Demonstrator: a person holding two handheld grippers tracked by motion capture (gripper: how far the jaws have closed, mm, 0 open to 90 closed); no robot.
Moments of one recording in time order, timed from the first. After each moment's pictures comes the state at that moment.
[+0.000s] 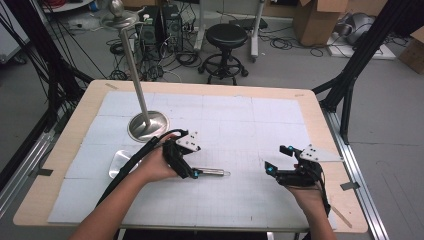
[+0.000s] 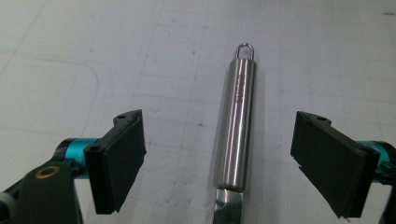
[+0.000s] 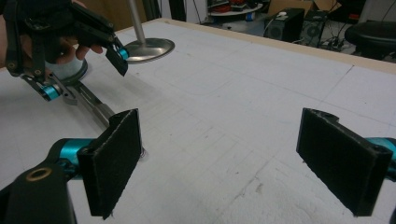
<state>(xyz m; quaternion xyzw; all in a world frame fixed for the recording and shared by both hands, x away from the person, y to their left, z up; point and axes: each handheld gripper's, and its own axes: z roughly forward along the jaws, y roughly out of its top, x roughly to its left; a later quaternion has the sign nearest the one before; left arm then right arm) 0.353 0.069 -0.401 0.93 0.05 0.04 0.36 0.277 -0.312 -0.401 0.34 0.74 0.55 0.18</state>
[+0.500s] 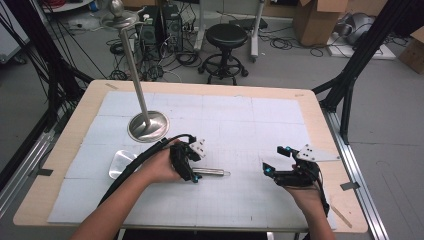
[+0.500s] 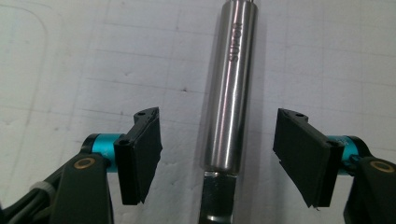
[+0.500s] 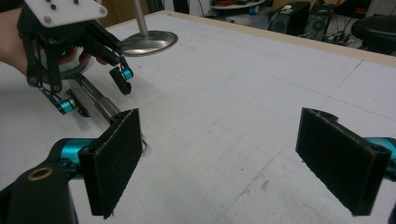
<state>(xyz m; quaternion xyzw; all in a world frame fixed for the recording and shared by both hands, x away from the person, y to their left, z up) 0.355 0.047 -0.416 0.97 0.05 0.01 0.25 0.278 -0.308 -0.403 0.34 0.75 0.54 0.18</state>
